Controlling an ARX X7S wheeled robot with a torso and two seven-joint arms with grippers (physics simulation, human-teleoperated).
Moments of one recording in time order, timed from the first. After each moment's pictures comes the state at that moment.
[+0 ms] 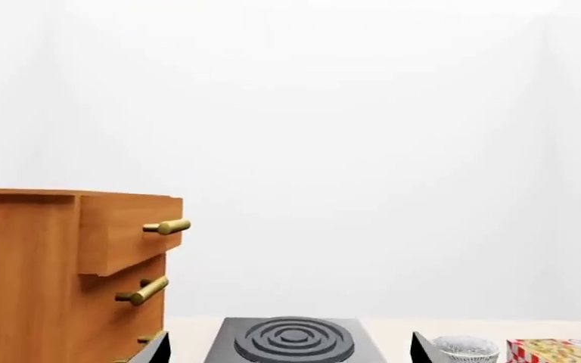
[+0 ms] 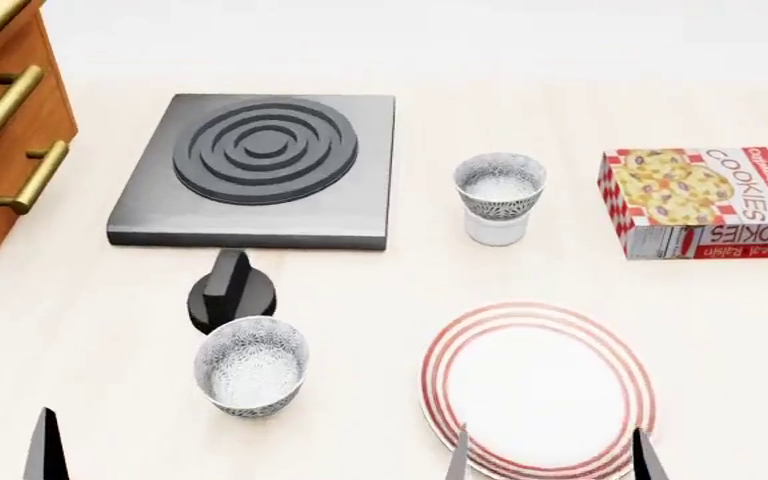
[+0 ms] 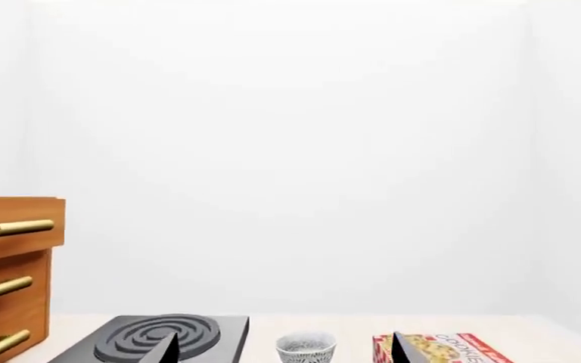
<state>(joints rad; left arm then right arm) 0.27 -0.13 0.08 0.71 -0.08 -0.01 -0.13 -0.29 0.12 -0.14 -0.79 0.00 0.09 0.19</state>
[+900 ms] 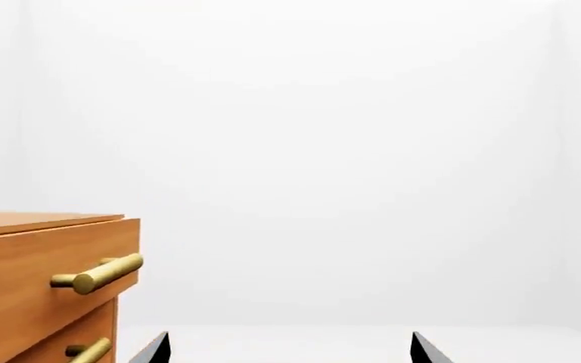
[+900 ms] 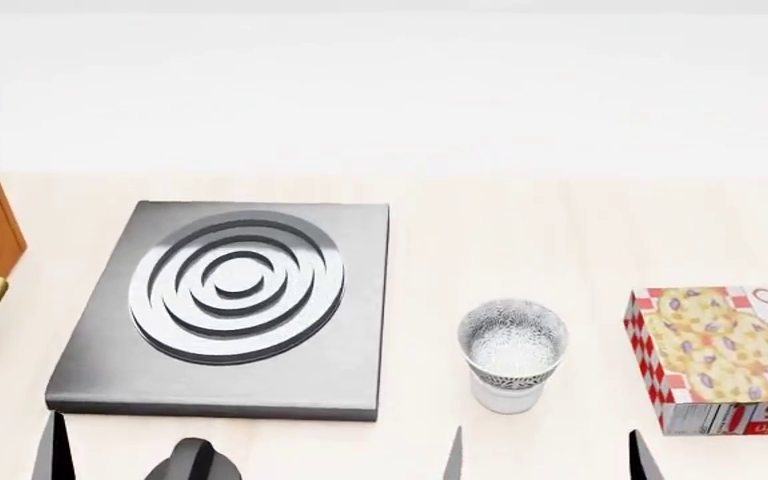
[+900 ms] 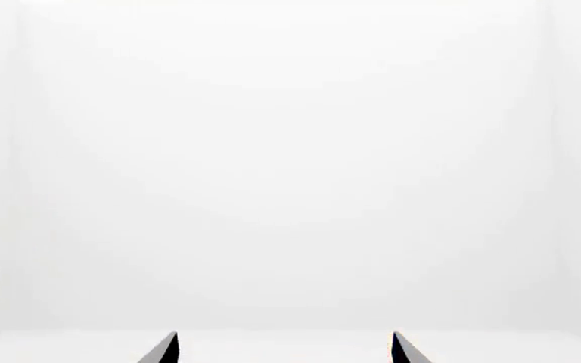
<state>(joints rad) 0.27 -0.18 0.12 0.71 -0.09 -0.02 -0.18 -0.29 0.17 -0.17 -0.78 0.03 0.06 0.24</state>
